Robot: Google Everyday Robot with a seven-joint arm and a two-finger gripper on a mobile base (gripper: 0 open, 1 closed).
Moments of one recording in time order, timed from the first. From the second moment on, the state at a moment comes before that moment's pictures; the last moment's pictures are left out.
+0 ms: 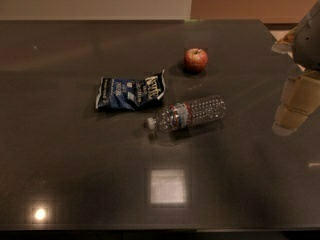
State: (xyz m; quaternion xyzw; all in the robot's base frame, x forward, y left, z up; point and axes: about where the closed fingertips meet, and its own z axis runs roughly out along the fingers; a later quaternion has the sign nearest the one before) arm 0.438 -0.217 0.976 -0.60 0.78 -0.03 0.16
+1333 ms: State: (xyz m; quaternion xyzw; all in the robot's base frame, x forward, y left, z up) arm 0.562 -0.191 0.961 -0.56 0.80 0.04 0.21
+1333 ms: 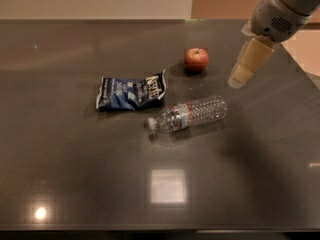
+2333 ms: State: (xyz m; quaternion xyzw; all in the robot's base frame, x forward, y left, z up) arm 0.678 -0.154 0.897 -0.48 0.84 0.08 0.23
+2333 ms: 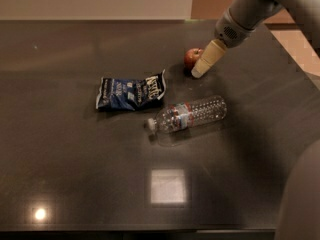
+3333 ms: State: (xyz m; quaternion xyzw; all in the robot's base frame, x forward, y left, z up) arm 0.733 -0.138 0.861 -0.43 0.86 0.08 0.25
